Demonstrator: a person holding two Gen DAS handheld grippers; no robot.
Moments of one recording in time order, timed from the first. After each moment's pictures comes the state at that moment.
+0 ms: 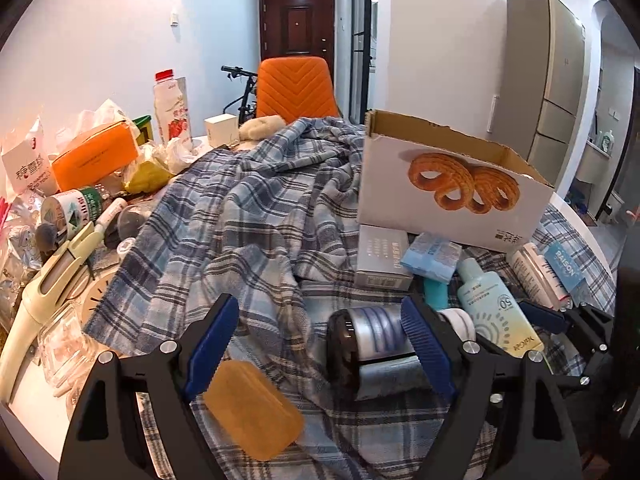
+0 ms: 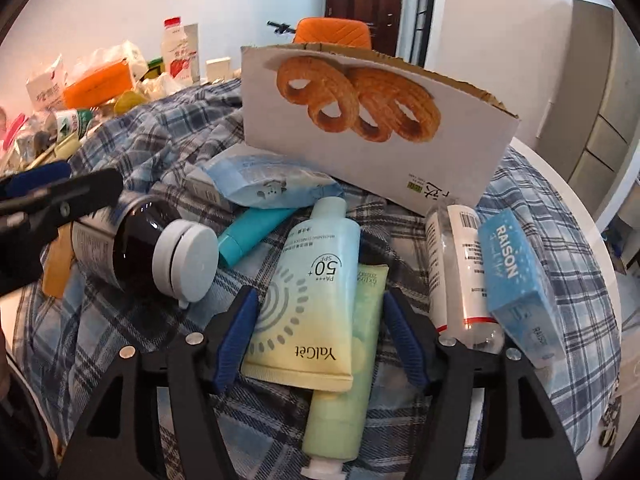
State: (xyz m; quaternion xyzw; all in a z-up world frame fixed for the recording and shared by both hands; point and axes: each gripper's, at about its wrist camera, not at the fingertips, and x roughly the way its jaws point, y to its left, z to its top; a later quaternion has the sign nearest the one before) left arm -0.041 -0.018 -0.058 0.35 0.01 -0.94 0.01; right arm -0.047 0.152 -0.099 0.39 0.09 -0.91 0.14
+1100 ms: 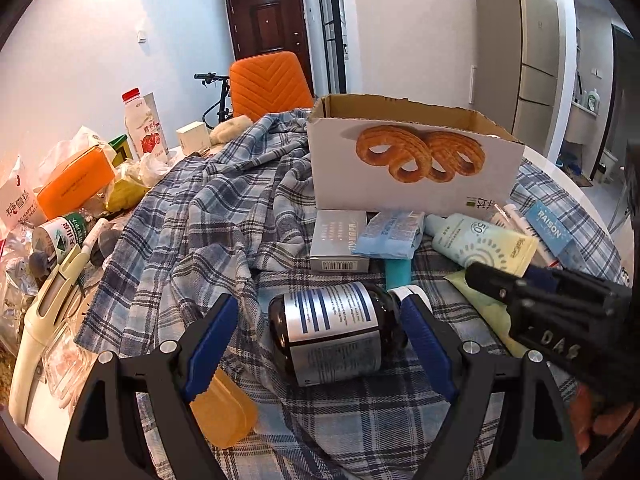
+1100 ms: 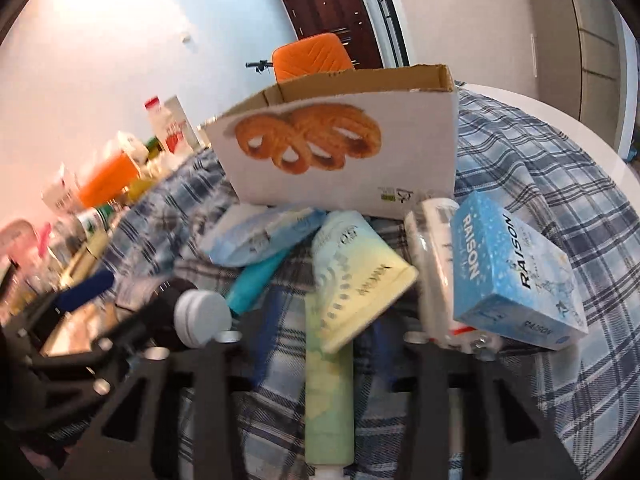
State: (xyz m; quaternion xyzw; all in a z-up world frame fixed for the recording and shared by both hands) left arm -0.040 0.021 -0.064 0.37 -0.05 -0.93 -0.01; right arm -0.060 0.199 -0.083 0.38 -0.10 -0.90 0.17
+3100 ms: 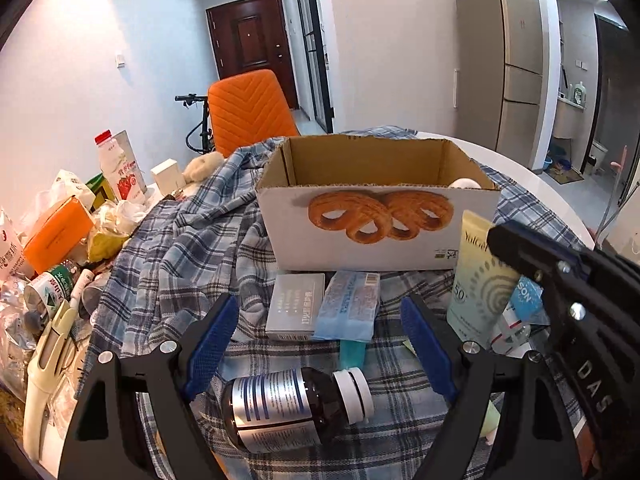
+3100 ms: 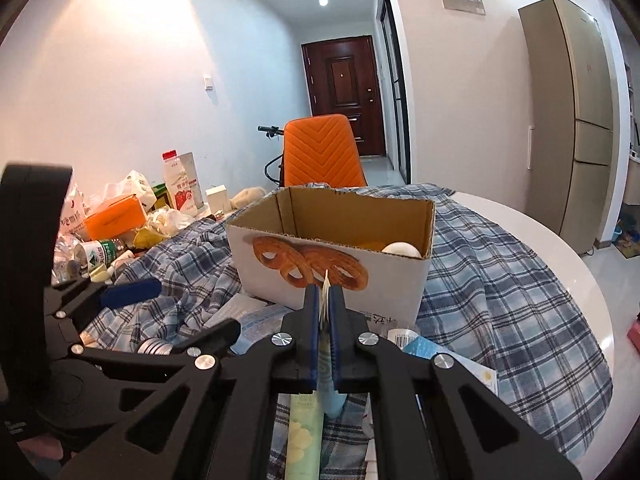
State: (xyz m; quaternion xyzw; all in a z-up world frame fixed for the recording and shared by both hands) left arm -0.076 0.059 -0.033 0.35 -0.07 -0.93 -0.03; right arm -0.049 0.207 -0.019 0.24 -0.03 -0.96 0.16
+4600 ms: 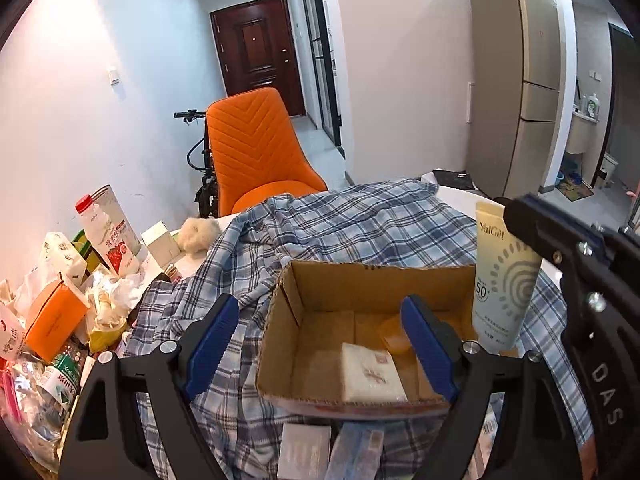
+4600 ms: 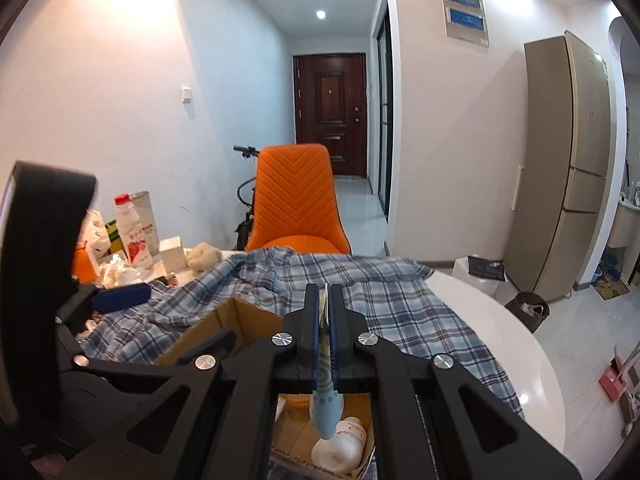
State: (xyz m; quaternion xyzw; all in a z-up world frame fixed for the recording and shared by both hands) left arm -0.216 0.078 0.043 0.35 -0.07 -0.93 -0.02; right arm -0.172 0.205 0.055 0.23 0.02 -0.97 0.12
